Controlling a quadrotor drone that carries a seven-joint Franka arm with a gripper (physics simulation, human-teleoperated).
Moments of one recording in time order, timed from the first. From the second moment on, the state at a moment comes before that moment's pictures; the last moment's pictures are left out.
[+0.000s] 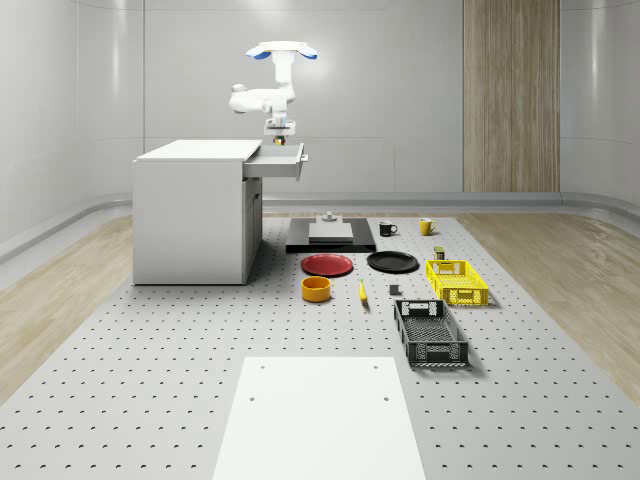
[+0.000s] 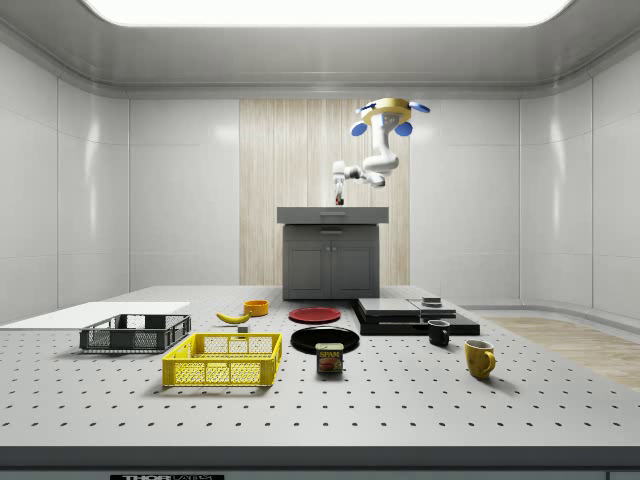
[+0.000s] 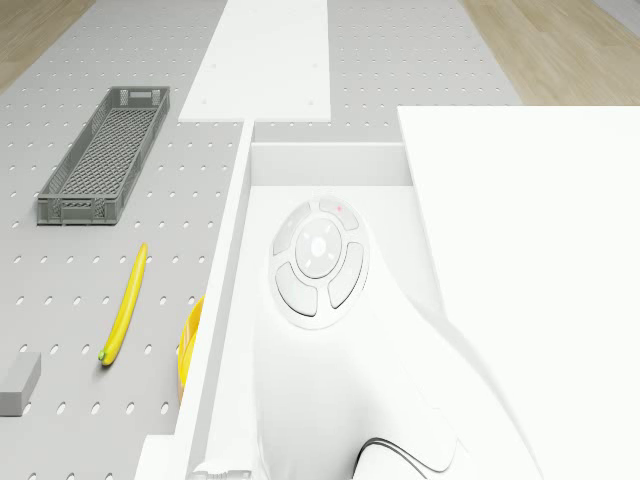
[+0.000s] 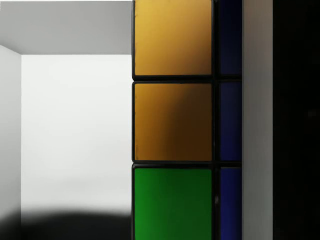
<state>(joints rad) -1.19 -1.58 1.30 -2.85 -1.82 1.65 1.70</state>
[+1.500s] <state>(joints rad) -1.25 -1.52 1.00 -2.73 -2.12 1.73 1.69</state>
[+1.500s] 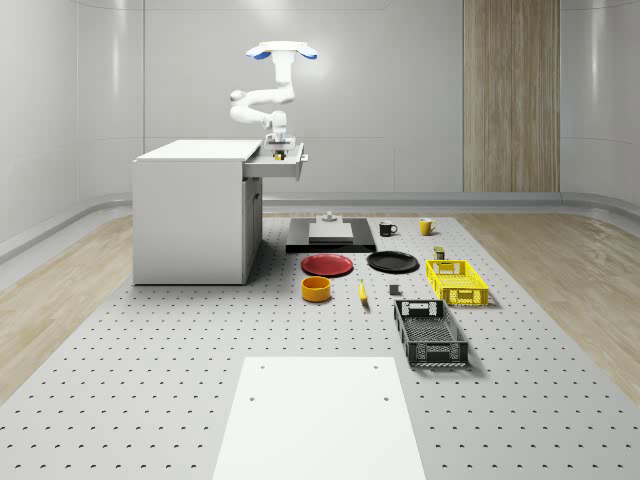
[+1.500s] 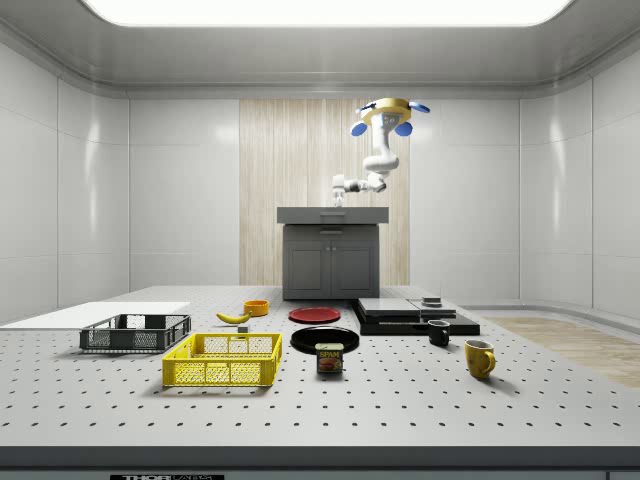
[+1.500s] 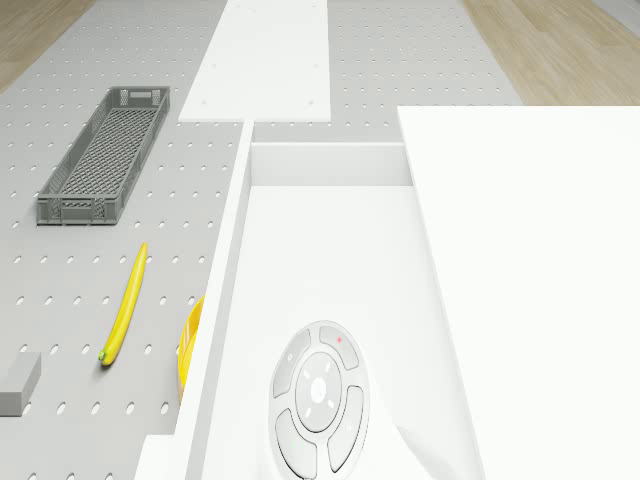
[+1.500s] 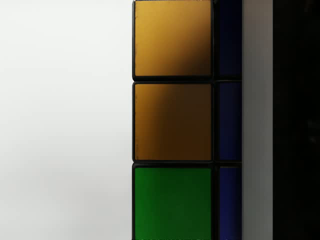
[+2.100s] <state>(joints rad) -1.23 -1.49 1.01 -2.74 -2.12 1.70 1.68</state>
